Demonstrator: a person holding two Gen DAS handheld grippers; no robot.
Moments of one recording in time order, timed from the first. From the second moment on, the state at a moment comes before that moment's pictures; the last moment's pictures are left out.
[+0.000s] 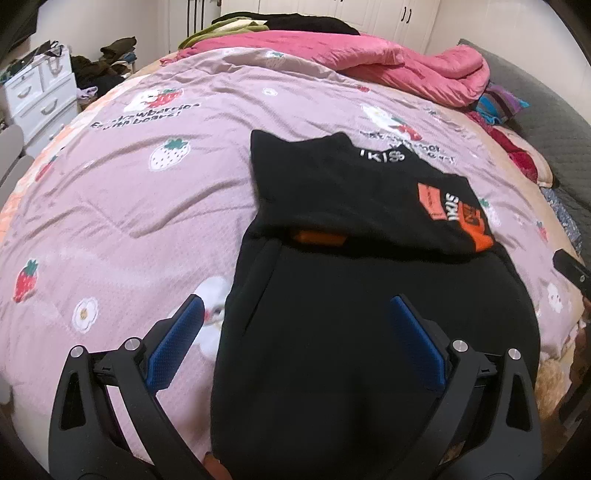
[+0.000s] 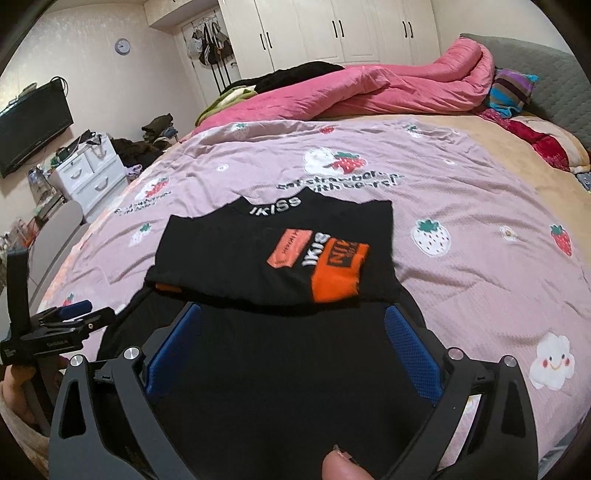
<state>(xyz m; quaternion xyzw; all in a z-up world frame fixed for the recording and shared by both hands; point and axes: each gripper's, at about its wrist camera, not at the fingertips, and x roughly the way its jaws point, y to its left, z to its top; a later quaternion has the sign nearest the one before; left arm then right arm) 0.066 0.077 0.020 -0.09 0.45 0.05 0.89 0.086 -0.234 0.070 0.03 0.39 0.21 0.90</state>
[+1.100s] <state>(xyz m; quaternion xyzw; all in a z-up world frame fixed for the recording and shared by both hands) -0.012 0.106 -0.014 -0.12 0.53 0.00 0.84 0.020 -0.284 0.035 -0.01 0.44 0.19 0.88</state>
